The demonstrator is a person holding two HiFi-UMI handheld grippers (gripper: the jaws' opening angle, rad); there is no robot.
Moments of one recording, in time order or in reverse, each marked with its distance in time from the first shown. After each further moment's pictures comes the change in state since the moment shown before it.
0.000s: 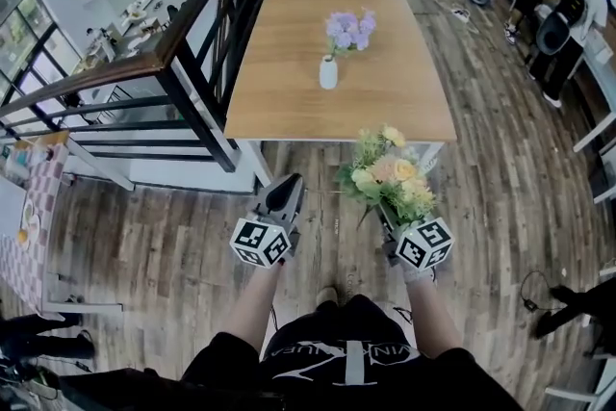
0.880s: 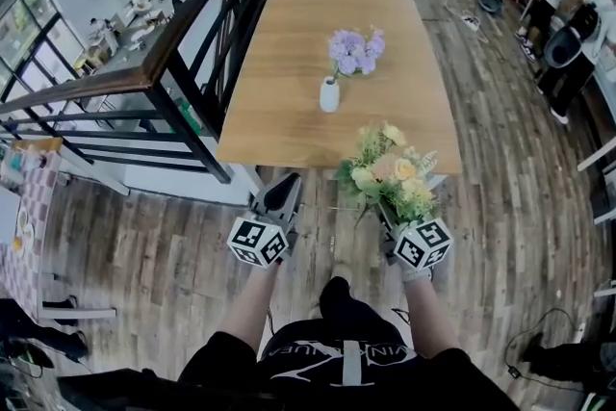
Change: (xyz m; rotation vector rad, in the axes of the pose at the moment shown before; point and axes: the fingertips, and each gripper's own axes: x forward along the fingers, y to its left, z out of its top) left arm 0.100 0.058 0.007 -0.011 -0.002 0.029; right arm 0.081 -0.090 0.032 0.001 0.005 0.026
